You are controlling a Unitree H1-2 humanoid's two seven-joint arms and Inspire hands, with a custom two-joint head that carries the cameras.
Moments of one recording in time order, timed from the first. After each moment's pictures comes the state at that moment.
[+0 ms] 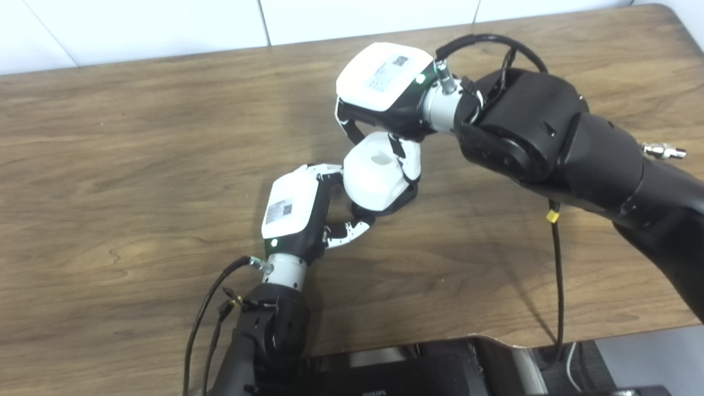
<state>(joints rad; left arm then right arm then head) 0.06 0.00 -0.47 -0.26 0.98 0.22 -0.04 -0.80 -0.49 0.73 -0.62 -1.06 0.44 1.17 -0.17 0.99</state>
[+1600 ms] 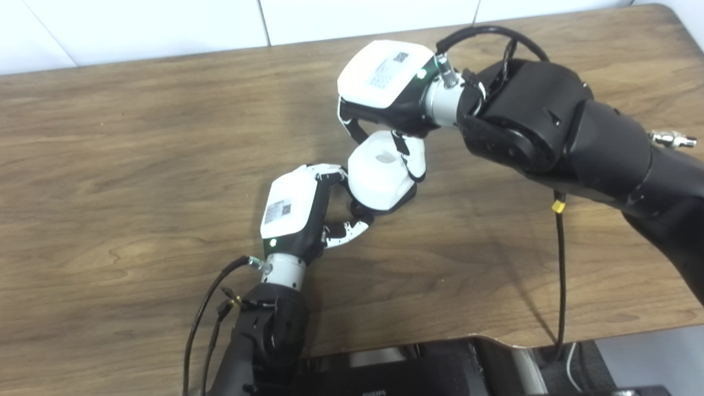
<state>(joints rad) 0.06 0.00 -0.47 -0.26 0.98 0.22 -0.04 -0.82 -0.51 0.74 -0.61 -1.02 0.44 1.17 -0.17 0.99</state>
